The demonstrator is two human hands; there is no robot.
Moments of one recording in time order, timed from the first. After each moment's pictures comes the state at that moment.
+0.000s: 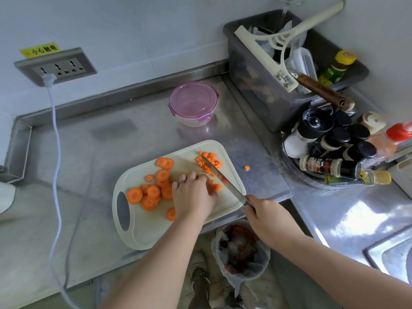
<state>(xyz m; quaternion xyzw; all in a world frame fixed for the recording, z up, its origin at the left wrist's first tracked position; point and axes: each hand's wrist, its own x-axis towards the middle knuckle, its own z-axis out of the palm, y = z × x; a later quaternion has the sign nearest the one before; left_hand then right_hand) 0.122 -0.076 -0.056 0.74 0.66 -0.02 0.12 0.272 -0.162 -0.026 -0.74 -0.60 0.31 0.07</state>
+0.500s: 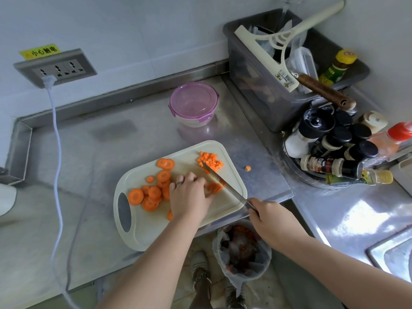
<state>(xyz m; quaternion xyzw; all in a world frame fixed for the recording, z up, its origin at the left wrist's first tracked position) 0.109 -0.074 -0.055 0.77 0.63 -0.04 0.11 0.277 -0.165 -0.030 -0.73 -0.62 0.29 0.04</state>
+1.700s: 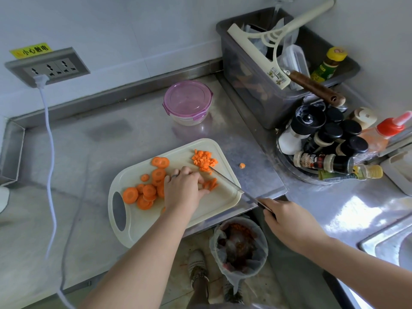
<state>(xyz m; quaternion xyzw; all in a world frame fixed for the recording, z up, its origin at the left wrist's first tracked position) 0.109 -0.061 -0.054 0.78 0.61 -0.04 0.13 0.313 -0.186 -0.025 -0.72 -0.64 0.26 0.04</state>
